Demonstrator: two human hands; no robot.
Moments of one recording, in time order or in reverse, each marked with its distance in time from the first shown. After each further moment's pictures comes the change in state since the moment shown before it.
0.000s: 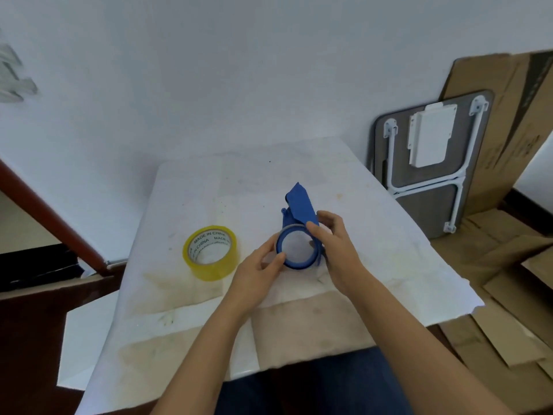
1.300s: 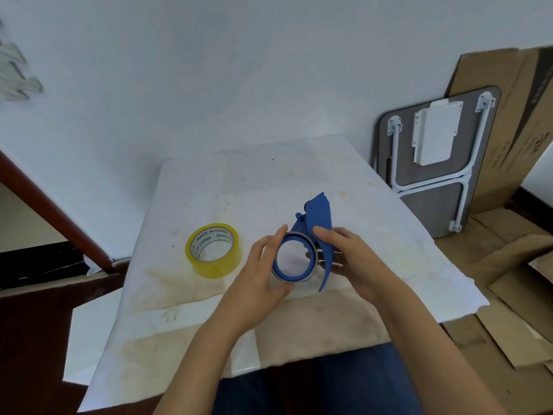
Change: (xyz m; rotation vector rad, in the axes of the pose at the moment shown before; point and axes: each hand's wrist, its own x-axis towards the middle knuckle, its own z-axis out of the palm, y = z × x) left_hand -0.024 0.008 -0.008 0.411 -0.045 0.272; right_hand -0.024 -0.023 -0.021 -0.022 -0.159 0.224
